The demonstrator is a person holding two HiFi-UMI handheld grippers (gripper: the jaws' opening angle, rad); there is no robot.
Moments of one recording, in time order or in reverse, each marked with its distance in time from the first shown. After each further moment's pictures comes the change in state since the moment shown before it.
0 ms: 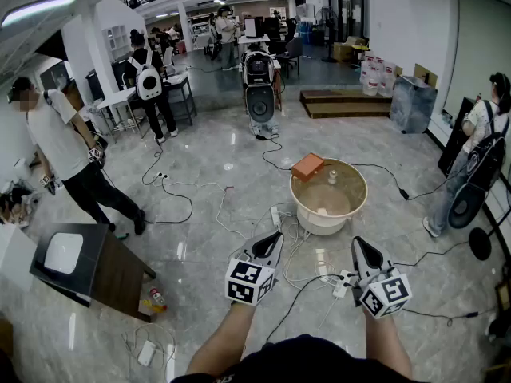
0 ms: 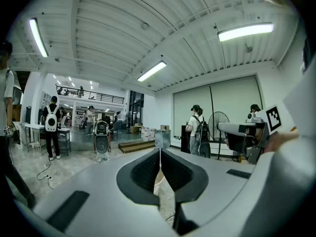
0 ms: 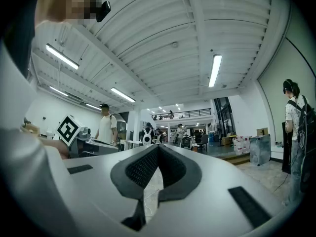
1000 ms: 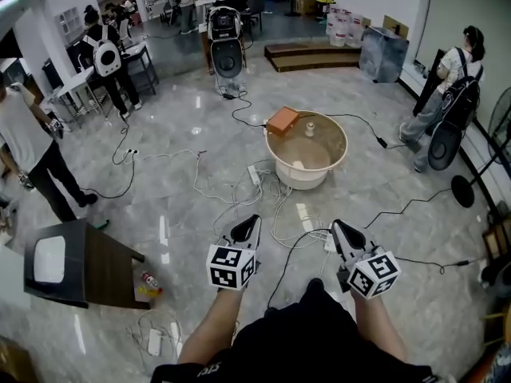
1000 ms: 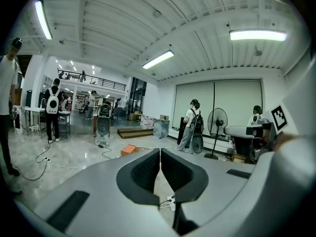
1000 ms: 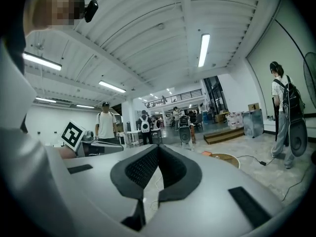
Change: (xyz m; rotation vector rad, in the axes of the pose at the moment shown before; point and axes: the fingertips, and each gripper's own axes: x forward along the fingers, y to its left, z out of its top) left arm -0.017 0.050 -0.079 -0.096 0.123 -0.031; right arm 0.015 0.054 -0.073 0.181 0.167 -0.074
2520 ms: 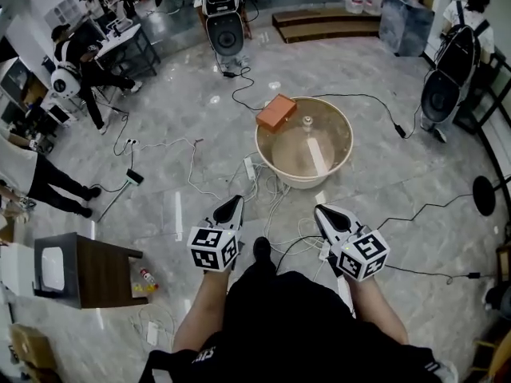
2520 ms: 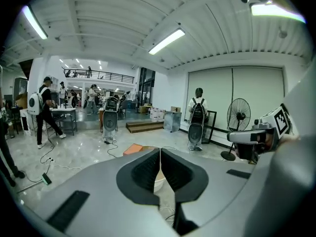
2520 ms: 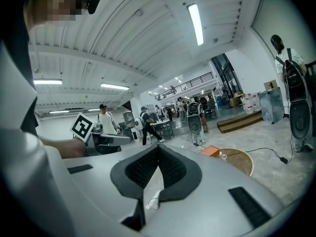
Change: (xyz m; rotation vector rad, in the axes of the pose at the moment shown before) left arm 0.322 0.032 0.051 -0.018 0.121 0.136; right arm 0.177 -0.291 0.007 0.090 0.119 0.205
